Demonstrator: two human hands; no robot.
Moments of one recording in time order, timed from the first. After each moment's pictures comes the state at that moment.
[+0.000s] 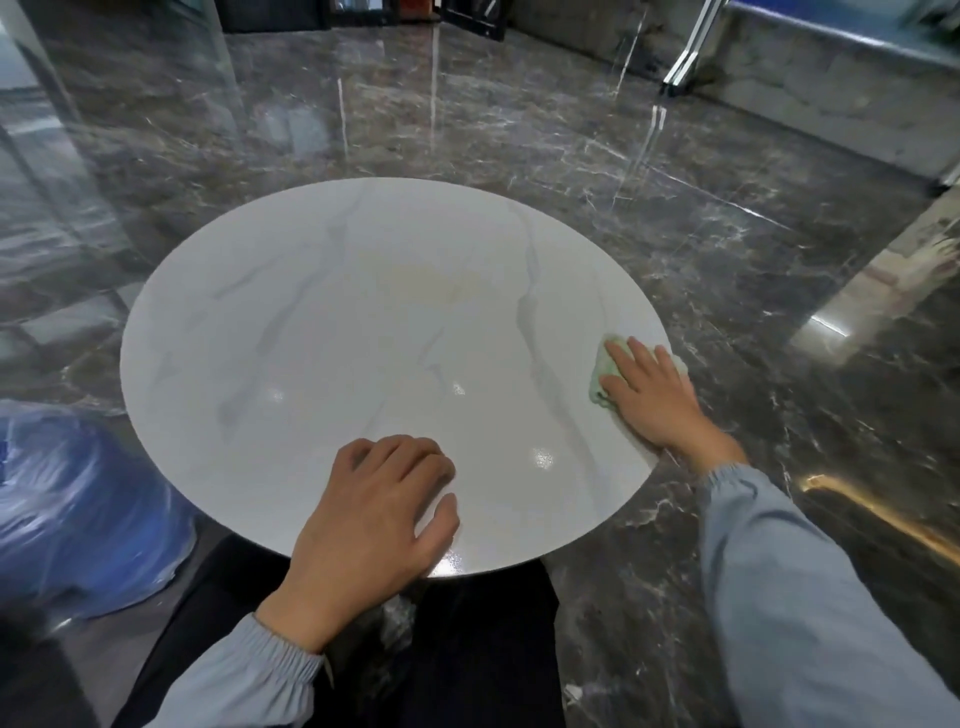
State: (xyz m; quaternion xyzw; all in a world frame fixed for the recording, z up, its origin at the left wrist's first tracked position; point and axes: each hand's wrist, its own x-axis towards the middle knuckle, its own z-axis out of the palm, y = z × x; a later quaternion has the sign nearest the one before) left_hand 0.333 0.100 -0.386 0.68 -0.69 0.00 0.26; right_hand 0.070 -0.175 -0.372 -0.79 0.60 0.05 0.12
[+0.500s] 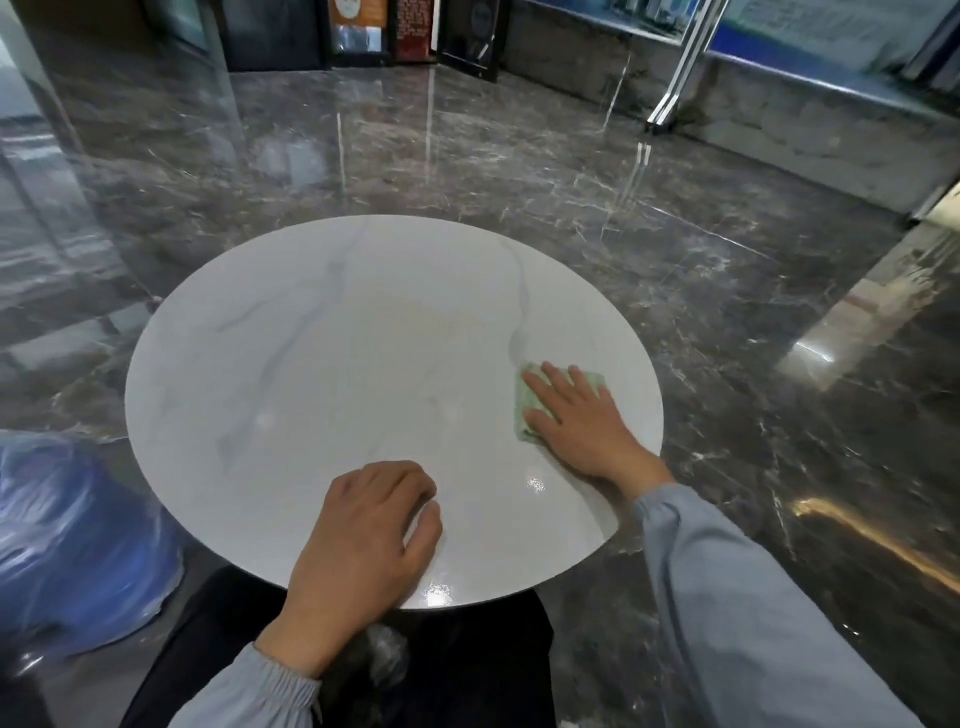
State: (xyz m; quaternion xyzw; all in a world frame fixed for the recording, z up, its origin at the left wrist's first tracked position) left_hand 0.337 0.094 -0.391 0.70 -0.64 -0.02 0.31; right_hand 0.134 -0.147 -0.365 -0.87 0.47 0.04 0.12
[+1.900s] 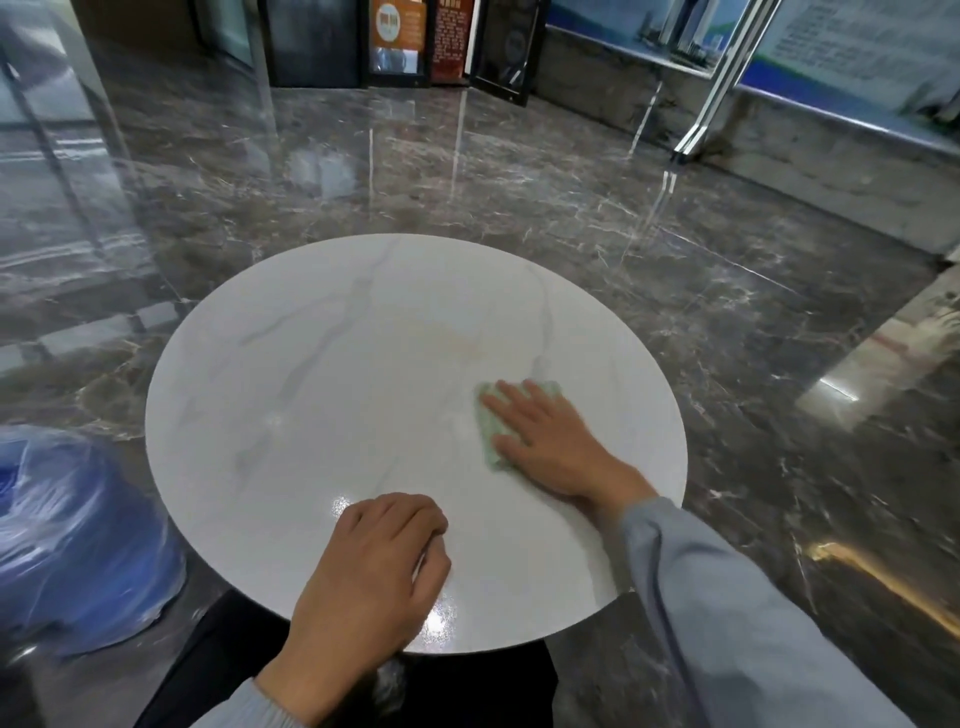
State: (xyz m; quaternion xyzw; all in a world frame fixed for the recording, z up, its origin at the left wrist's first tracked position) left_hand 0.338 0.092 -0.398 0.68 -0.65 0.02 0.33; right_hand 0.187 -0.159 -0.368 -0.93 0.35 0.06 0.09
